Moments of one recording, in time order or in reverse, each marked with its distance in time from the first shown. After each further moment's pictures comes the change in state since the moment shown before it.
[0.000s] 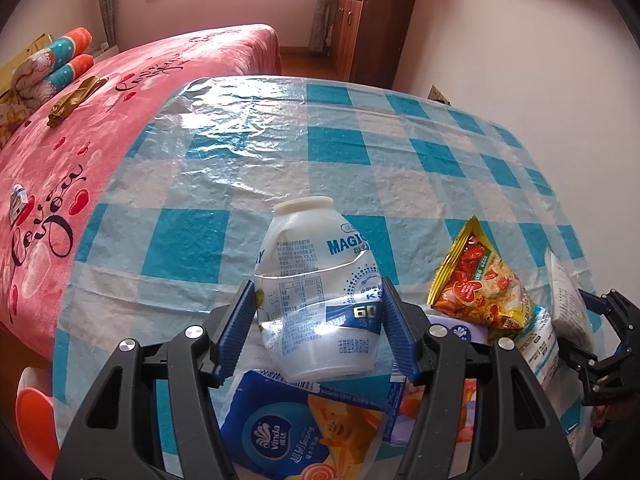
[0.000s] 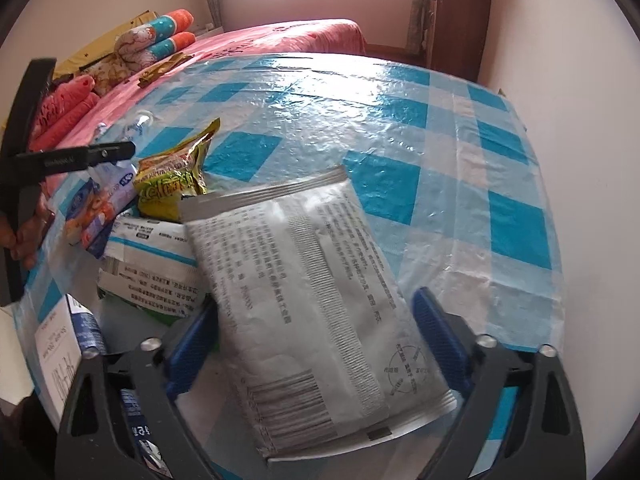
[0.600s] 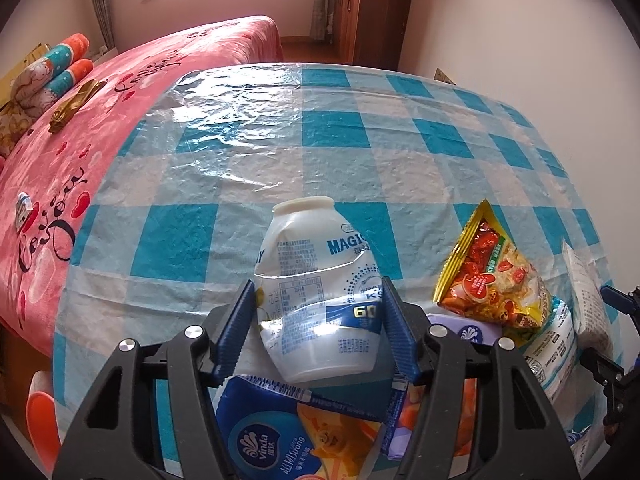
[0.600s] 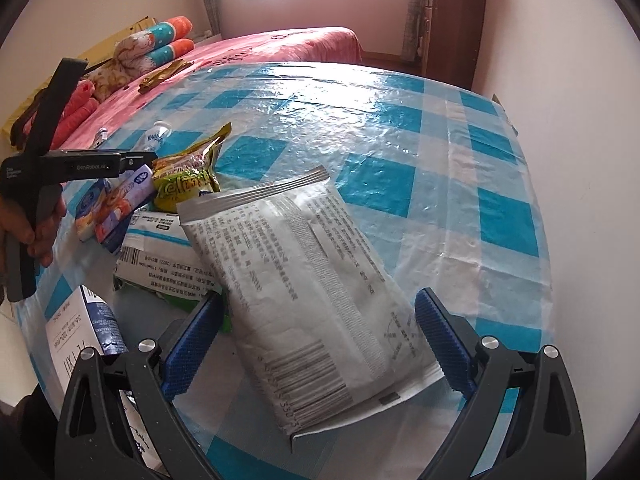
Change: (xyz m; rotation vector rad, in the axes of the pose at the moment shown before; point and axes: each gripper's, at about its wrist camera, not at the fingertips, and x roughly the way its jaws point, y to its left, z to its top) left arm 0.015 -0.012 0.000 0.043 0.052 0.048; right arm -0.012 0.005 -0.003 0.007 -0.015 0.015
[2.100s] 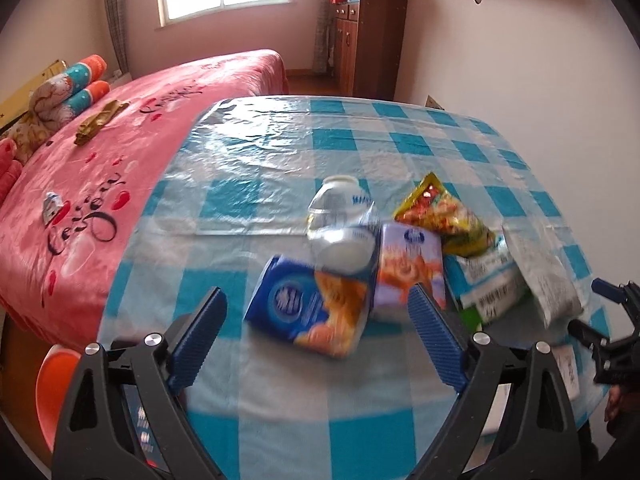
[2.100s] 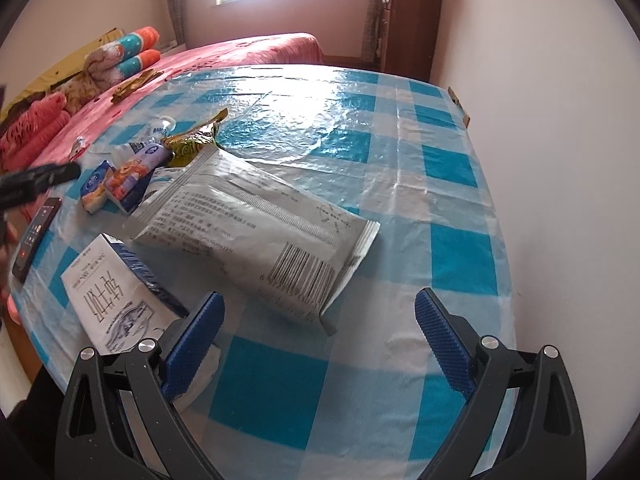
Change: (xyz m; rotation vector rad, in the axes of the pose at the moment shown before) left arm -0.086 0.003 -0.062 0.010 -0.120 0.012; right arm -0.048 0.020 -0.053 0.048 -0.030 -0.146
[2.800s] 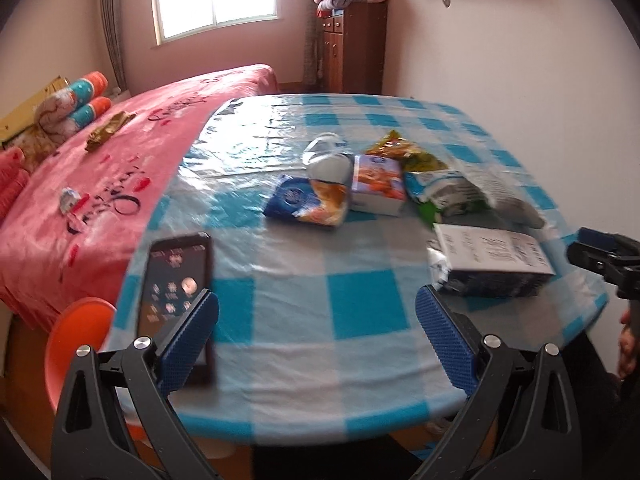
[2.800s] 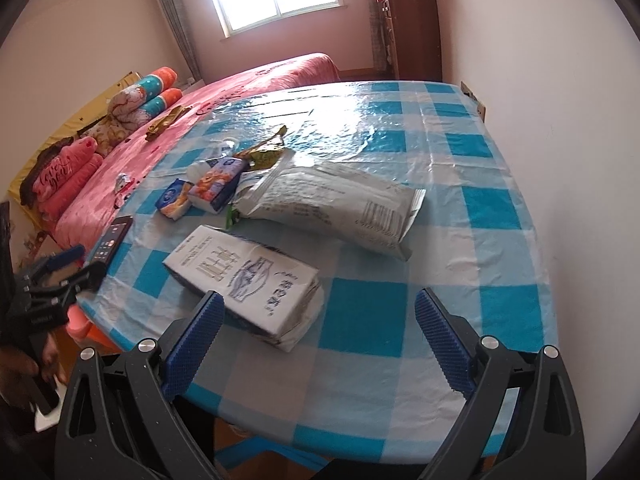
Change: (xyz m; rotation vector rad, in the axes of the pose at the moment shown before) left arm -0.079 0.004 -0.094 0.060 -0.072 0.014; right arm -0.061 0.026 -0.036 0.141 -0.073 0.137
